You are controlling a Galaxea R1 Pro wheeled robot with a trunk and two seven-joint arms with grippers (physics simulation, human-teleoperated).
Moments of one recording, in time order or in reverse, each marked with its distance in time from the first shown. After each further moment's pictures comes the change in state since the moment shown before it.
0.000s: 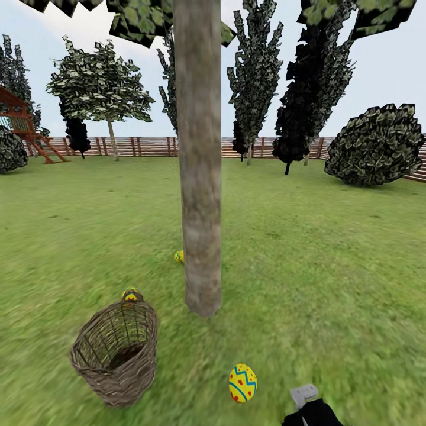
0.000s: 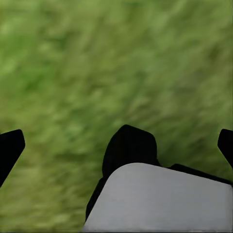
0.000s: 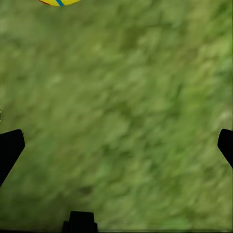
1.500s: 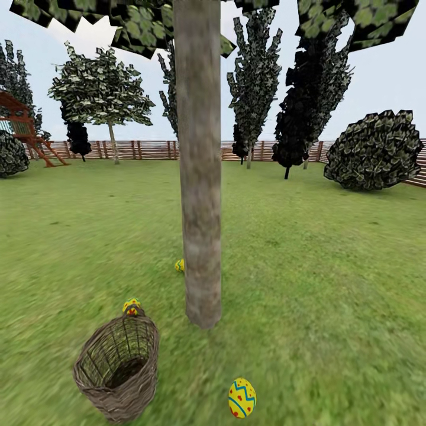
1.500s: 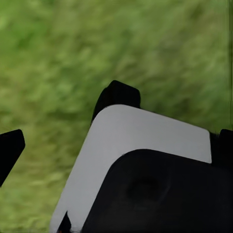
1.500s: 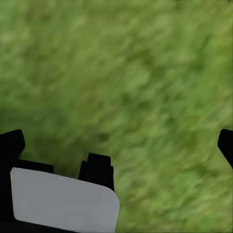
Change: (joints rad) left arm 0.002 -0.018 -0.001 0.247 -0.007 -0.193 0.008; right arm 0.000 0.001 0.004 0.404 0.003 -0.277 0.003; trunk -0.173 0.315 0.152
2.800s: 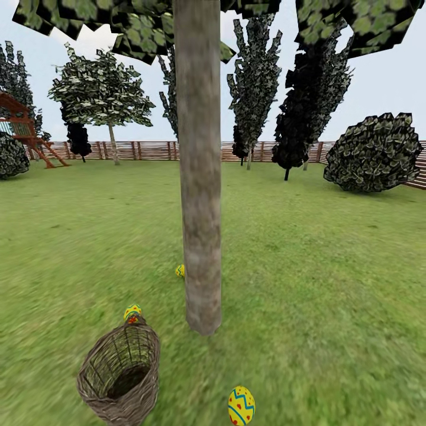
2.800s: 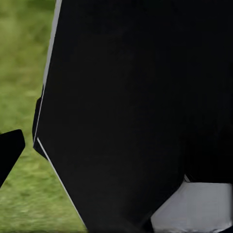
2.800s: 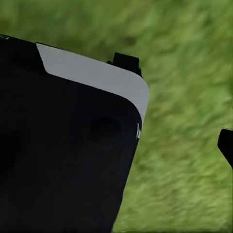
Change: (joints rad) left arm 0.177 -0.187 0.003 0.015 -0.037 -0.039 0.163; right arm 0.081 -0.004 -0.004 0.313 0.002 -0.174 -0.008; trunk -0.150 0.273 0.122
